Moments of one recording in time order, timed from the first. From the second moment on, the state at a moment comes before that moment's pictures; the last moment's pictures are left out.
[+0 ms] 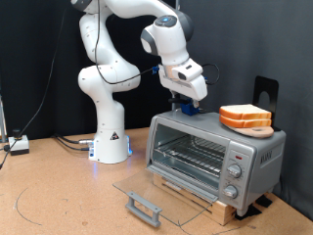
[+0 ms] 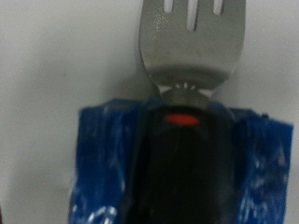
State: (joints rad) arm 0.21 -0.72 0.22 -2.80 0.62 2.04 -0.93
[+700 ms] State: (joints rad) arm 0.21 -0.69 0.27 -2.81 0.62 2.08 -0.93
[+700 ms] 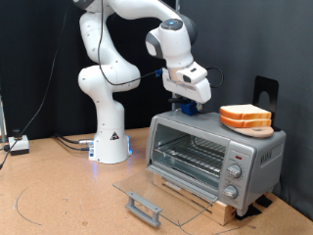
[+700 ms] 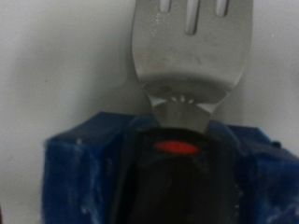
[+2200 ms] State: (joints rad) arm 0.21 -0.66 0.28 -2.81 0.63 2.10 -0.93
